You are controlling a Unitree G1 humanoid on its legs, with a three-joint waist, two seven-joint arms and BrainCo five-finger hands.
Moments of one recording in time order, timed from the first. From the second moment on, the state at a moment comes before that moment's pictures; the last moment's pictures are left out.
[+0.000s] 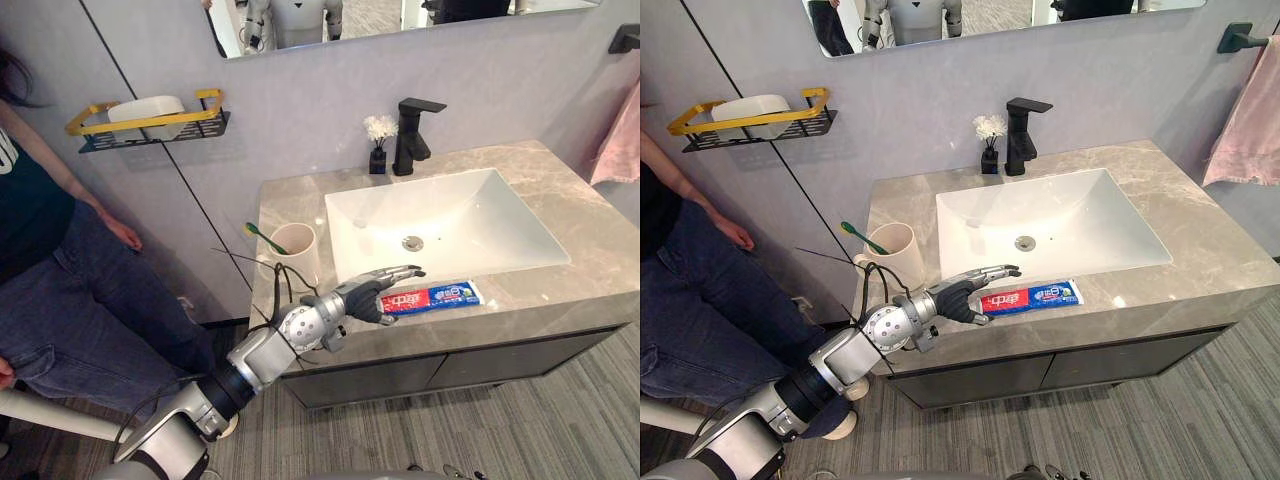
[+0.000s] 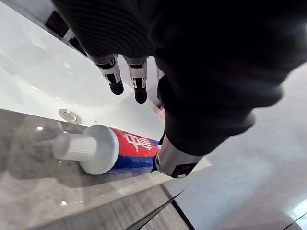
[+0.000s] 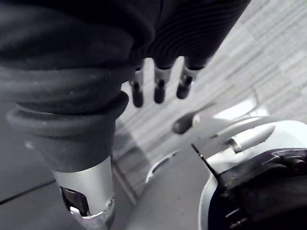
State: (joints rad) left arm -0.45 0.35 -0.70 0.11 0.24 -0.12 -0.19; right arm 0.17 -0.11 -0.34 1.16 0.20 -0.10 0.07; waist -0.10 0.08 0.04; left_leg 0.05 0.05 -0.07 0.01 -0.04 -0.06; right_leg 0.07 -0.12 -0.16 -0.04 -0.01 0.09
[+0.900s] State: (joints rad) left arm -0.36 0.23 -0.57 0.22 0.25 -0.06 -0.13; right arm 0.16 -0.10 -0.34 1.15 0.19 -0.08 0.07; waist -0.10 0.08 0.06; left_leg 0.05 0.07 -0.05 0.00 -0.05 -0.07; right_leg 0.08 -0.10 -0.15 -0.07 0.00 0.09
